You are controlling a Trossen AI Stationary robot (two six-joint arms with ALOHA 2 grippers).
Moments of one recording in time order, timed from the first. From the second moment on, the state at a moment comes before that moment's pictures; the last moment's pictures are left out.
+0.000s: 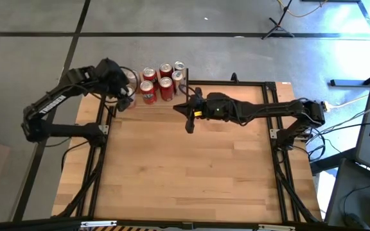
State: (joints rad) left arm 0.64 1.03 1.30 -1.25 -0.06 0.05; right arm -0.05 1.61 1.27 0.15 0.11 0.07
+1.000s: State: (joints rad) left arm 0.83 1.06 1.17 -1.03 0.10 0.16; right arm -0.05 1.61 1.27 0.10 0.09 0.12
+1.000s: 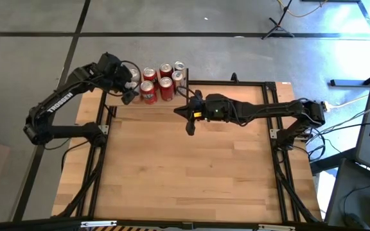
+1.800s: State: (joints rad) left arm 0.83 1.06 1.37 -1.11 0.04 0.17; right arm -0.05 1.61 1.27 0.11 0.06 0.13
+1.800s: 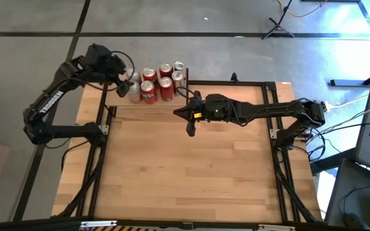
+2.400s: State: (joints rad) left arm 0.77 1.05 1.58 -1.00 0.16 -0.04; right arm -0.05 1.61 1.27 0.11 0.05 0.13
